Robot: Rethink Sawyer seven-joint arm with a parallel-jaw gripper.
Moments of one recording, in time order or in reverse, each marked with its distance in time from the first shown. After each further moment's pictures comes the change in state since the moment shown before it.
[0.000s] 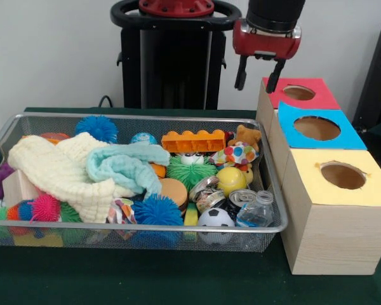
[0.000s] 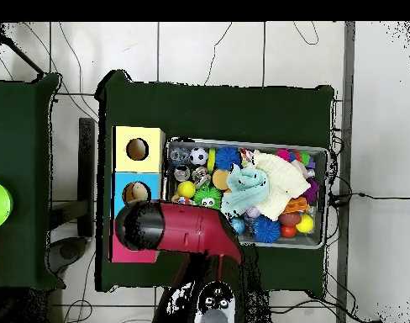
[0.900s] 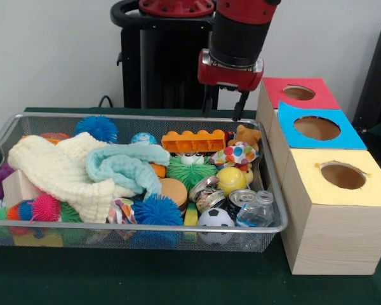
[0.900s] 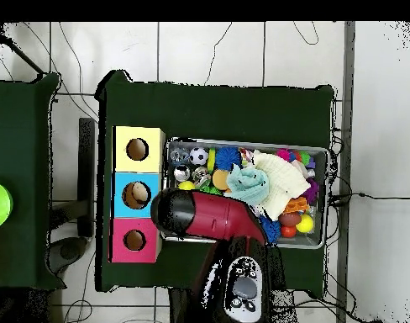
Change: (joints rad) arm -0.083 0.118 -0.006 -0.047 0.001 -0.056 0.000
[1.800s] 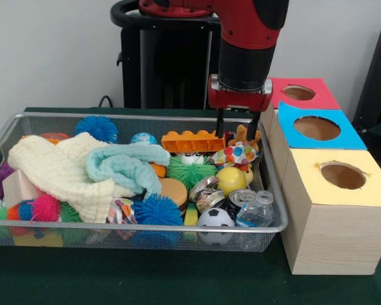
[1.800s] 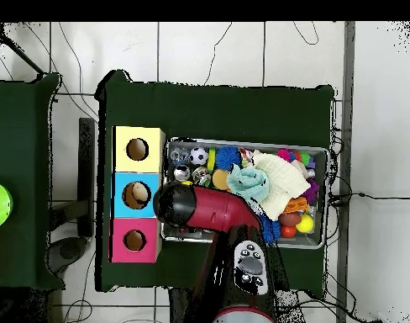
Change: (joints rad) arm -0.062 0.048 0.105 0.002 0.033 -0.063 0.000
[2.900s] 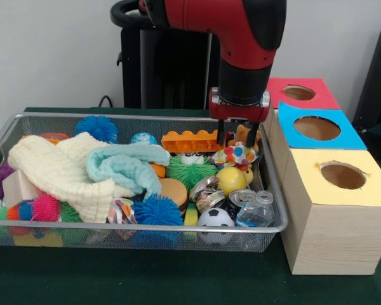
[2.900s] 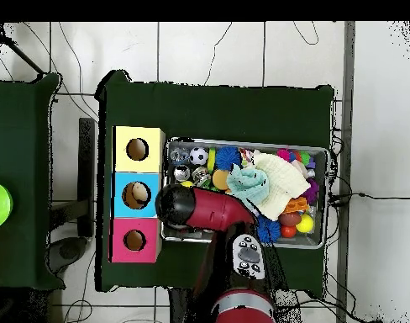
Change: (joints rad) arm -0.009 0.068 0.019 0.000 0.000 0.000 0.000
